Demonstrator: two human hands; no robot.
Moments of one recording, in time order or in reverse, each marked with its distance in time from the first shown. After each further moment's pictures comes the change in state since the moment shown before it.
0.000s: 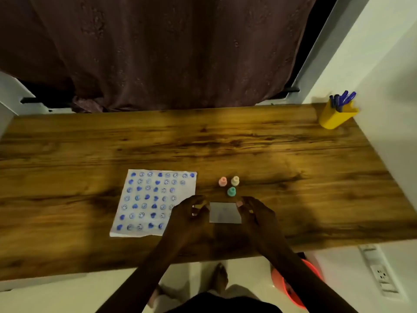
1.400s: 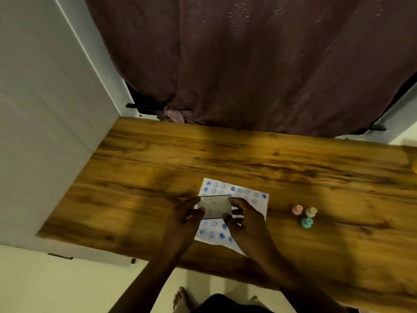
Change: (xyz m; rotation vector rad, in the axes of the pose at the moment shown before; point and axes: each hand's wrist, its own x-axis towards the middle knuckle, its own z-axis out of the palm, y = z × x) left_hand -0.027 -0.083 -0.170 -0.253 0.340 -0.050; right_hand 0.023 -0.140 0.161 0.068 -0.210 -0.177
